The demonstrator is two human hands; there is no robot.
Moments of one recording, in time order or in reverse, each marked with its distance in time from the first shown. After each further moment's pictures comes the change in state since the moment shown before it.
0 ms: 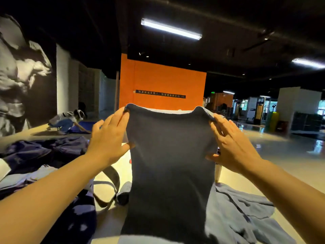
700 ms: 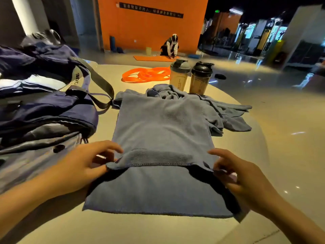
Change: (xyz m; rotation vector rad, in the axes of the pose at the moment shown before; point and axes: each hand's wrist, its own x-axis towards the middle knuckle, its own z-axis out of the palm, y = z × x) left_hand -0.254 0.012 -0.024 -0.761 -0.601 0.137; right_hand -0.278 -0.083 -0.060 0.903 -0.482 0.277
